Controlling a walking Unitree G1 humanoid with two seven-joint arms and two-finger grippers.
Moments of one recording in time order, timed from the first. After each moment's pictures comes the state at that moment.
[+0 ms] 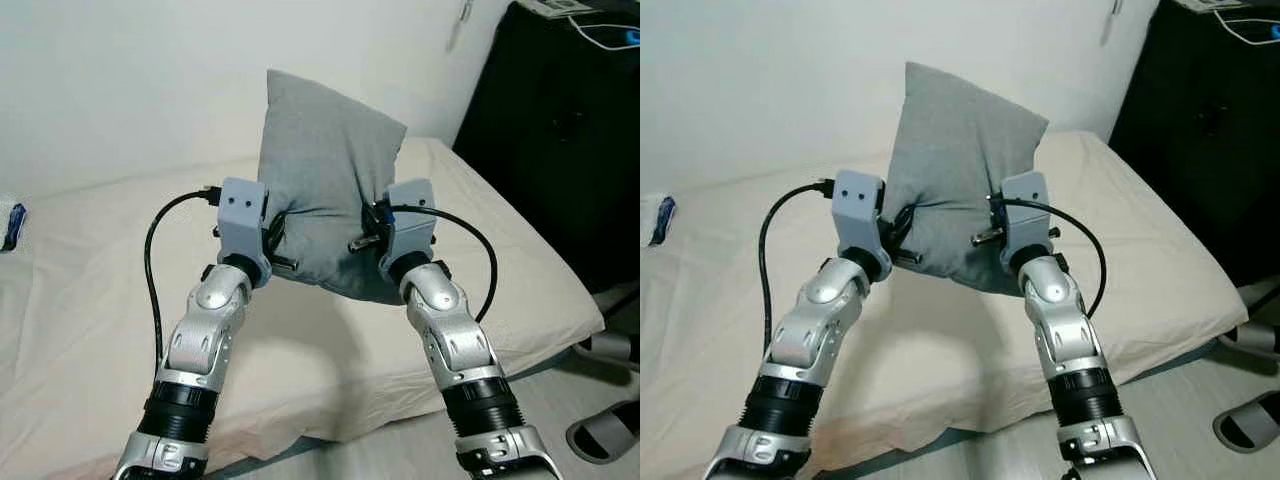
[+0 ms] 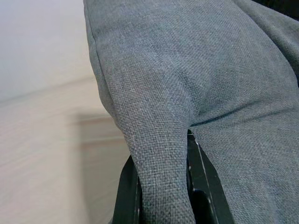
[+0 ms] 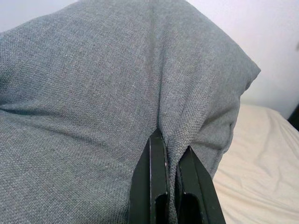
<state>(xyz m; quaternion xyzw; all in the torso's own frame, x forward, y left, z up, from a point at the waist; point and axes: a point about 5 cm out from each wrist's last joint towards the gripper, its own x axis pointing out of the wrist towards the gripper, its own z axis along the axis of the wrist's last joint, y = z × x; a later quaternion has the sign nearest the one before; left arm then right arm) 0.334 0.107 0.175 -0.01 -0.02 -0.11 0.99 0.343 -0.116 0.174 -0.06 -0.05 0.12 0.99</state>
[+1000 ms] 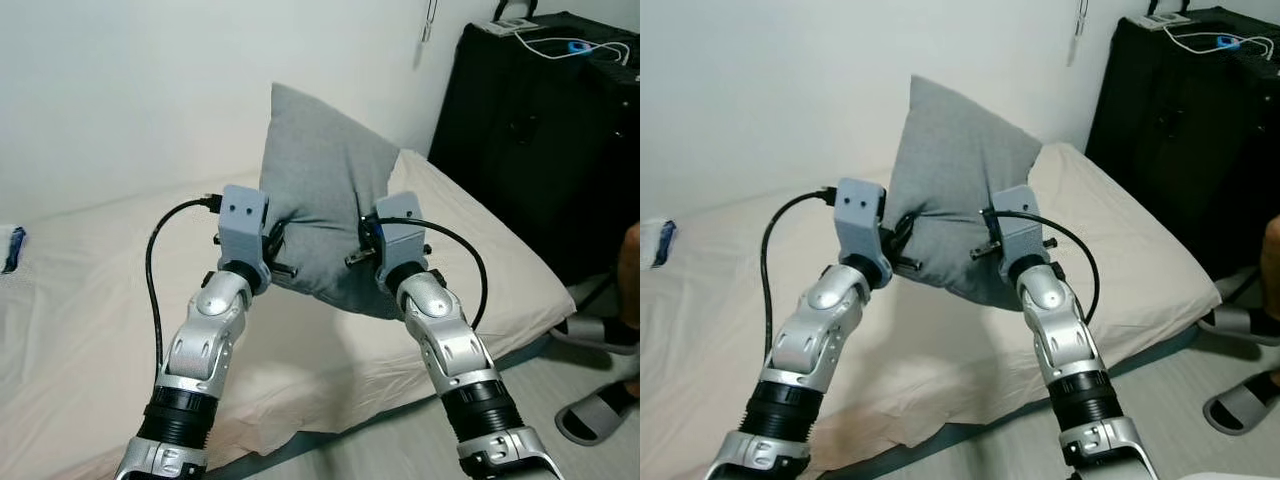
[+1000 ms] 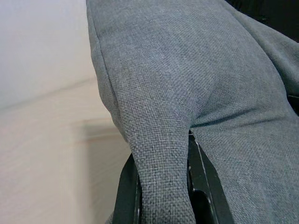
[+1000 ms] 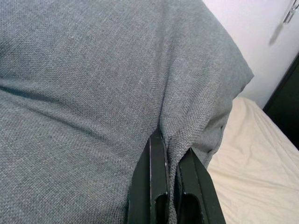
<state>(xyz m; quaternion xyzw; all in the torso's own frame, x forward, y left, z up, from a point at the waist) 0.331 0.109 0.163 -0.01 0.00 -0.11 0.99 0.345 -0.115 0.155 -0.09 -0.01 0.13 0.99</state>
